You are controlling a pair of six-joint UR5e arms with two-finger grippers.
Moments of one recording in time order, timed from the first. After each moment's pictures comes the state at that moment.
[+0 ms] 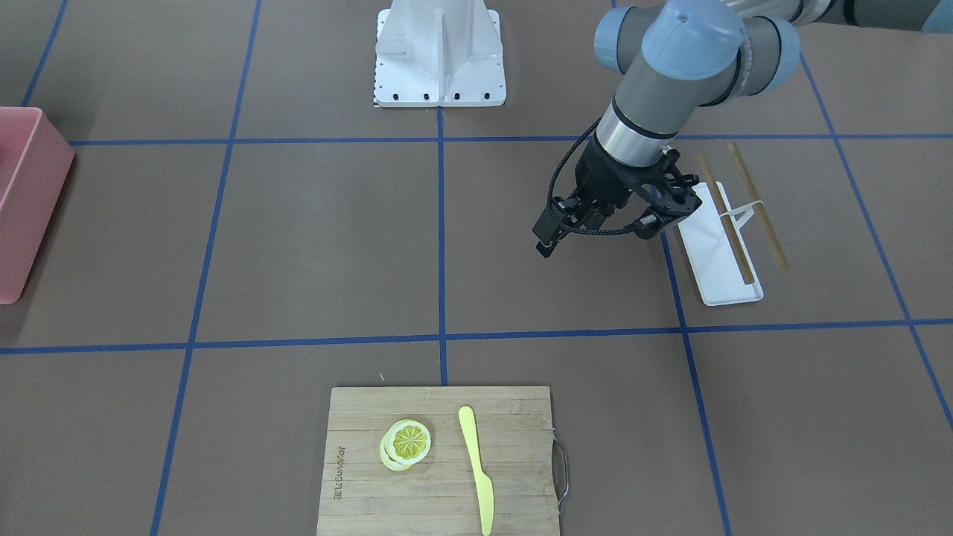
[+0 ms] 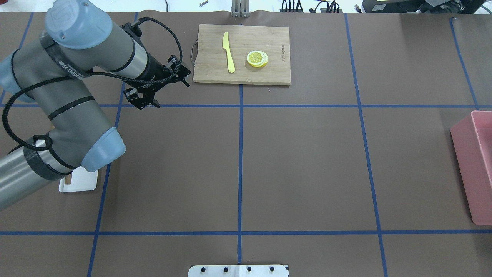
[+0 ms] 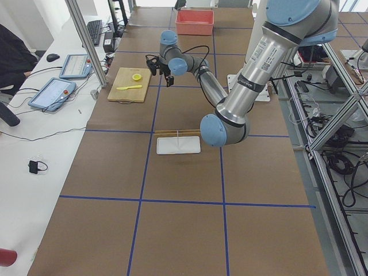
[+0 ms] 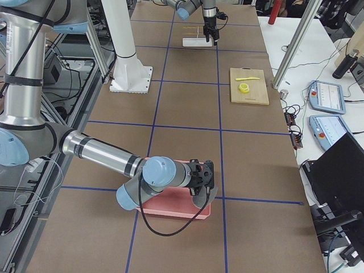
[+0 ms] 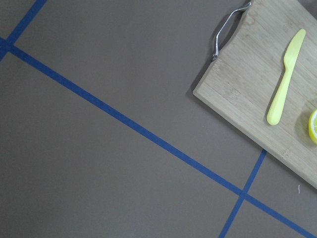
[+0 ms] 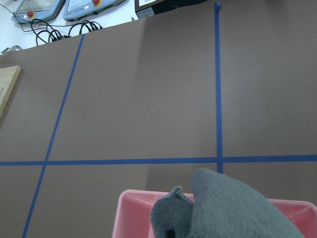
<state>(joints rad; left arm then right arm) -0.78 -2.16 -1.78 -1.72 -2.05 -1.68 1.73 -1.76 1.49 -0.61 2.58 0.49</state>
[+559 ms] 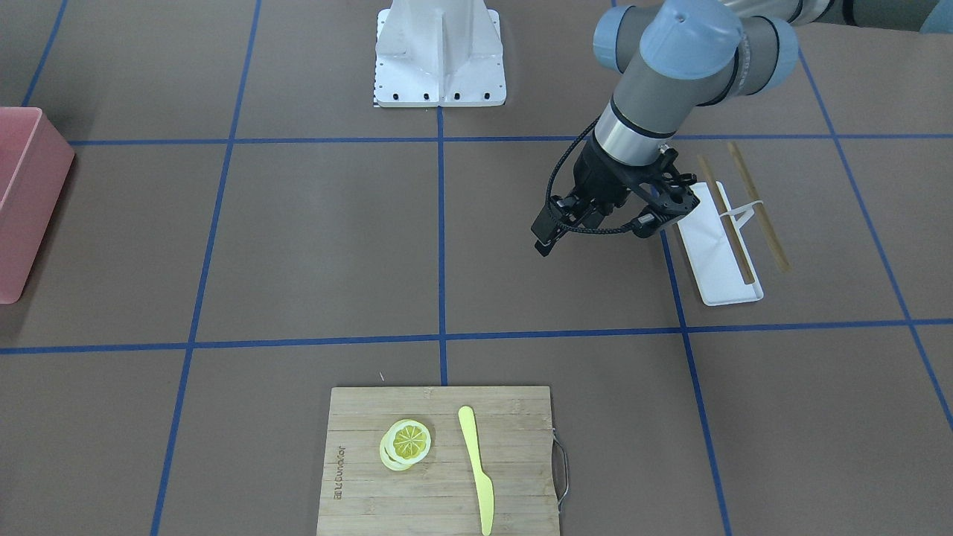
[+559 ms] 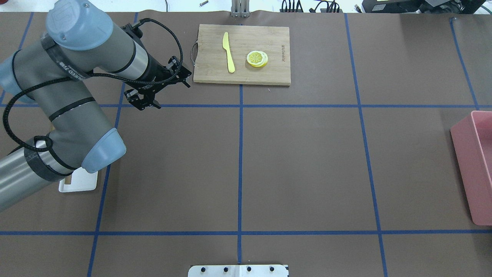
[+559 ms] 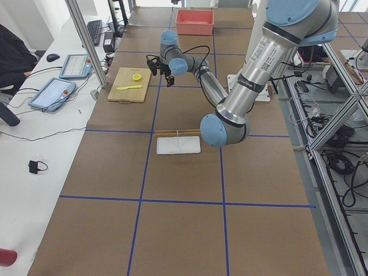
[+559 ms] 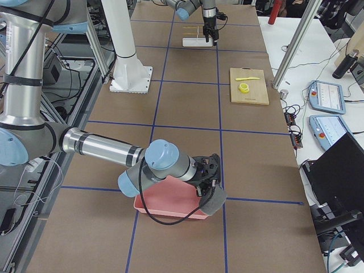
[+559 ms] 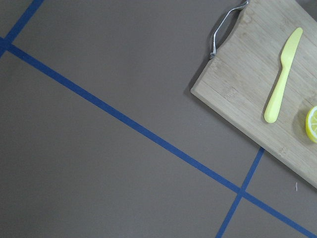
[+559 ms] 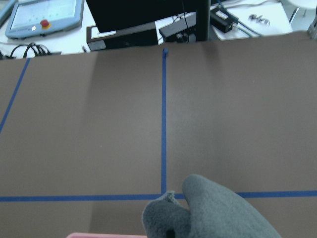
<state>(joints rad) -0.78 -2.16 -1.78 -1.72 -2.05 -1.68 1.74 -1.75 1.67 -0.89 2.38 0.35</state>
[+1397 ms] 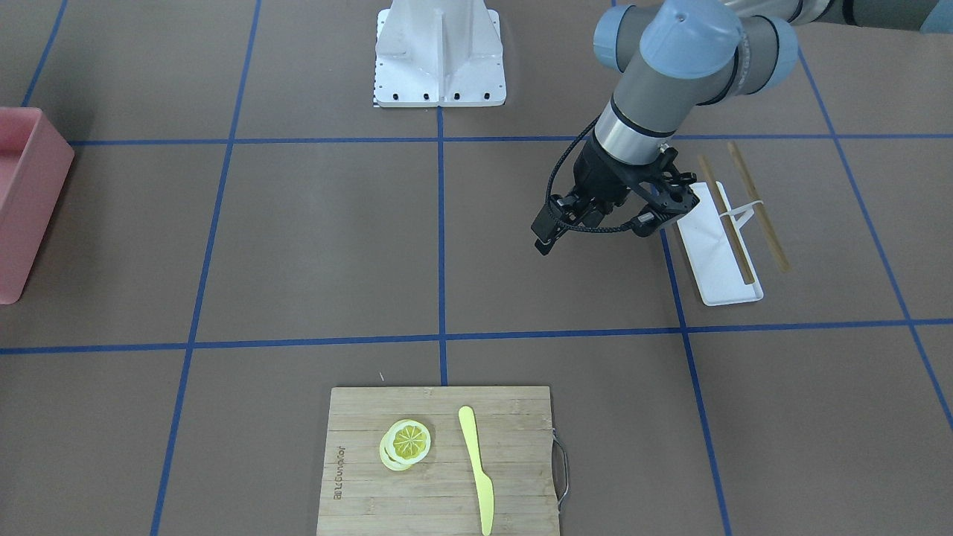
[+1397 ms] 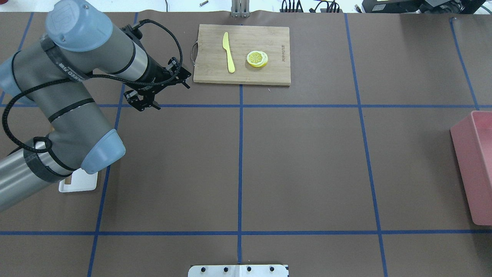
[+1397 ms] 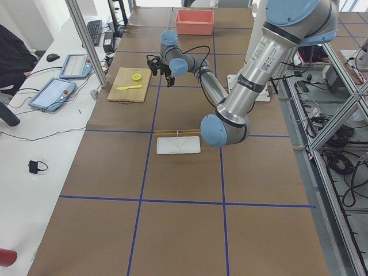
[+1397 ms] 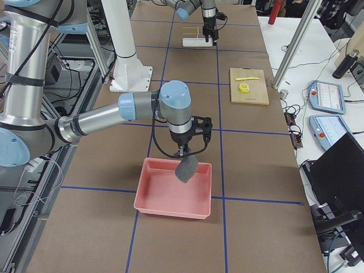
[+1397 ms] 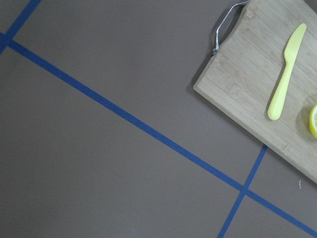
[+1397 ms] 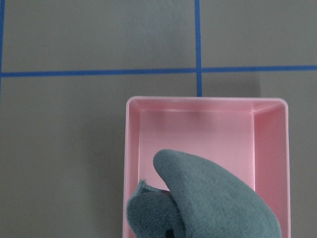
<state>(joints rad) -0.78 -2.16 -1.78 -1.72 -2.05 -1.68 1.58 -1.80 2.11 -1.82 2.35 0.07</state>
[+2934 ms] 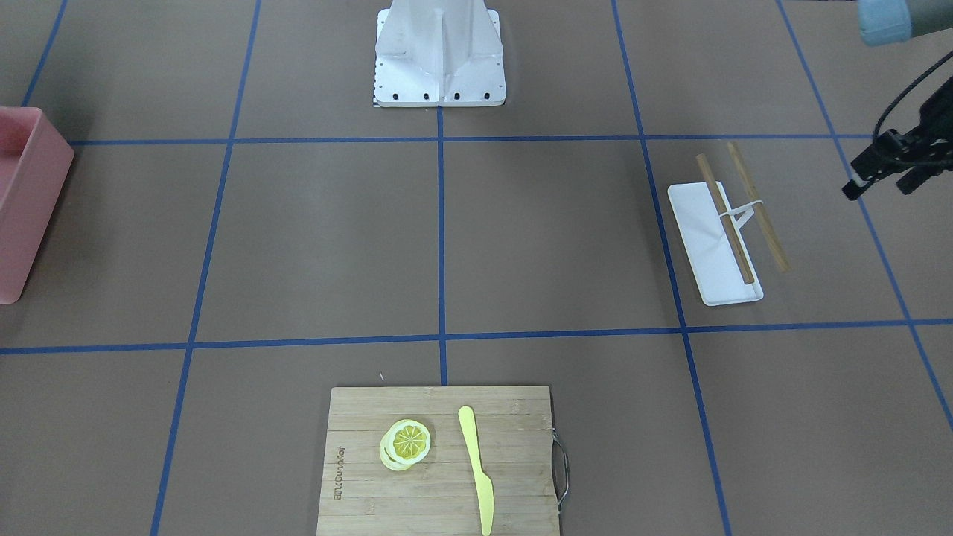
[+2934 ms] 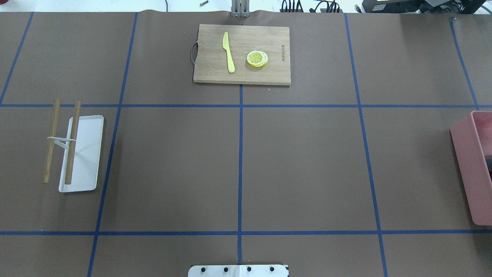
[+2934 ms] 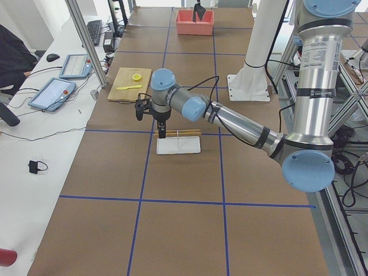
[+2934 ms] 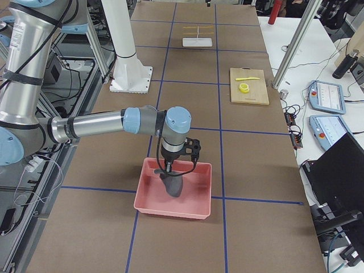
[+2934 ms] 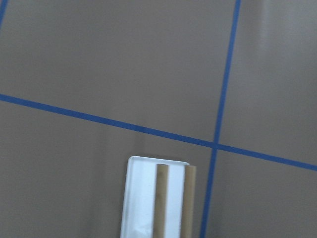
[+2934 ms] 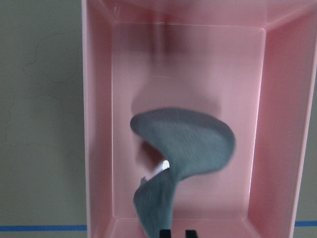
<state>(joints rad) -1.33 -1.55 -1.96 -1.68 -2.34 -0.61 1.47 -1.86 2.04 -1.86 2.32 0.01</state>
